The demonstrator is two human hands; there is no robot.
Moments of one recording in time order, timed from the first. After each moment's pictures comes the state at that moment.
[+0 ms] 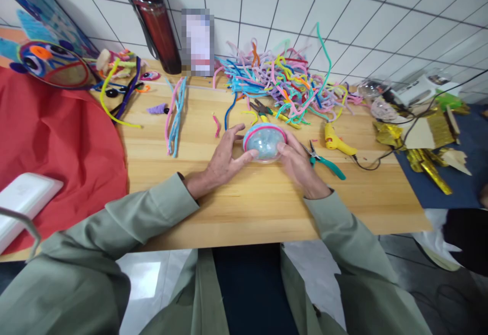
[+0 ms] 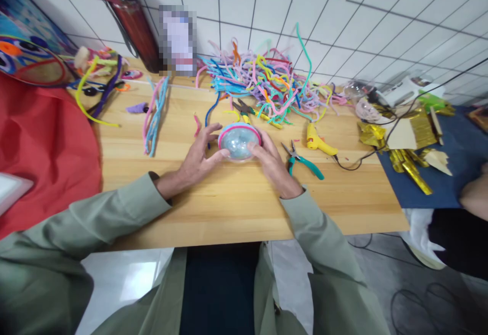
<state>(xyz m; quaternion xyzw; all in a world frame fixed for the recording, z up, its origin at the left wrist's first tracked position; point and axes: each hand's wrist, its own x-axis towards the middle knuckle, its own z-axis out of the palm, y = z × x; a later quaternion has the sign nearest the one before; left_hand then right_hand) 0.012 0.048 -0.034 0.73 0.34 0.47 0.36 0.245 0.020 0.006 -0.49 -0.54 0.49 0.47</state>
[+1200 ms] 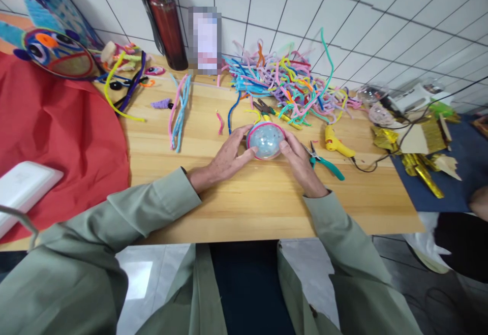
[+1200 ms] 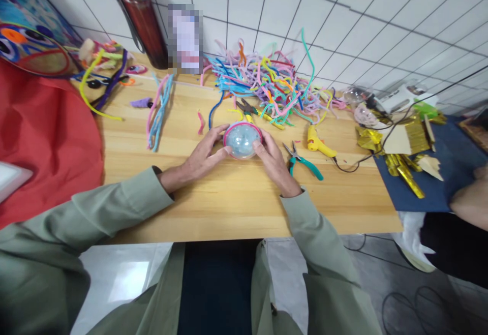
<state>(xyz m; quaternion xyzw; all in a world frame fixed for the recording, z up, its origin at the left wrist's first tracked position) 0.011 0.054 -0.037 0.74 0.30 0.46 0.39 0.250 0.019 0.006 -0.53 -0.62 0.38 0.43</state>
